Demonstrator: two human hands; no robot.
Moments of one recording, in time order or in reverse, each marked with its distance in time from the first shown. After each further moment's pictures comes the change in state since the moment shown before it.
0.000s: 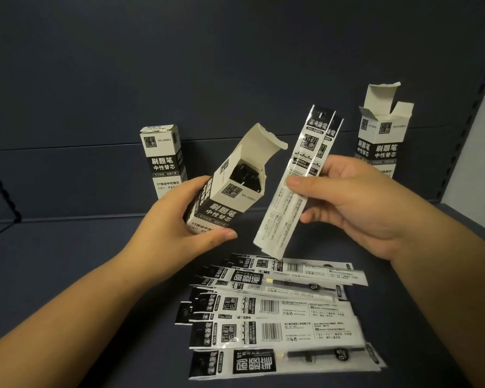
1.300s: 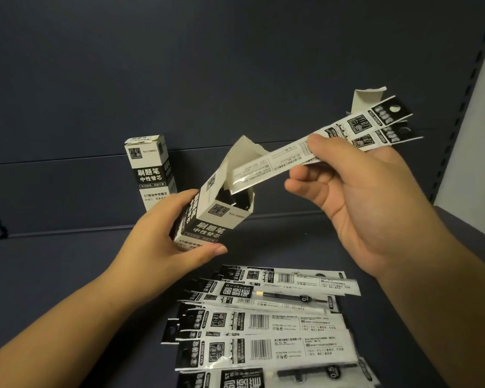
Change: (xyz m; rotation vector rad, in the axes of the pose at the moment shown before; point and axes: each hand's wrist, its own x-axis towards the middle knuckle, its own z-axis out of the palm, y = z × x) left_hand -0.001 -0.008 0.003 0.105 0.027 0.056; right_hand -0.009 -0.012 0.012 0.418 0.298 -0.266
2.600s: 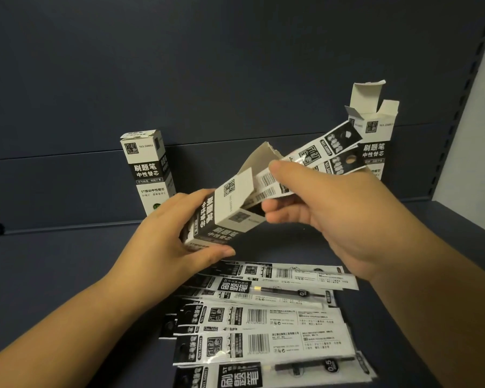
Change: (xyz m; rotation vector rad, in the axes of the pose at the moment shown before) left_hand -0.002 0.005 0.007 0.124 -0.053 0.047; right_hand -0.009 0.008 0.004 -0.315 -0.049 0.180
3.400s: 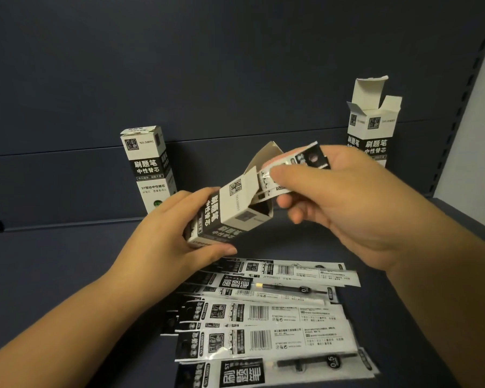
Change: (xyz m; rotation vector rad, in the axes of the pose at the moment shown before) left_hand -0.001 0.000 0.000 0.057 -0.014 -0.008; right_hand 0.010 0.000 -0.012 -0.209 -0.157 -0.048
